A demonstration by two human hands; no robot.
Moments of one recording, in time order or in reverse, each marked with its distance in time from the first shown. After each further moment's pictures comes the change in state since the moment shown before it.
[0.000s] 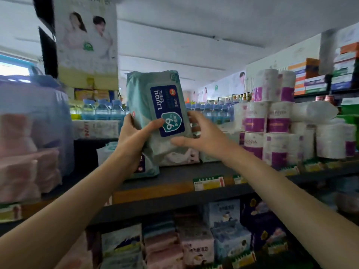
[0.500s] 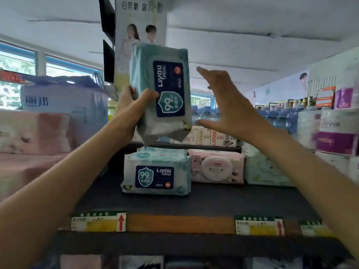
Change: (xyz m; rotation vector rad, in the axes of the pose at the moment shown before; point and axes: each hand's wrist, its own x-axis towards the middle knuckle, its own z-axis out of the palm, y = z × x) left_hand 0.094 0.024 -0.054 0.319 0.181 0.191; right_hand 0.131 0.030 0.001 -0.570 0.161 -0.663
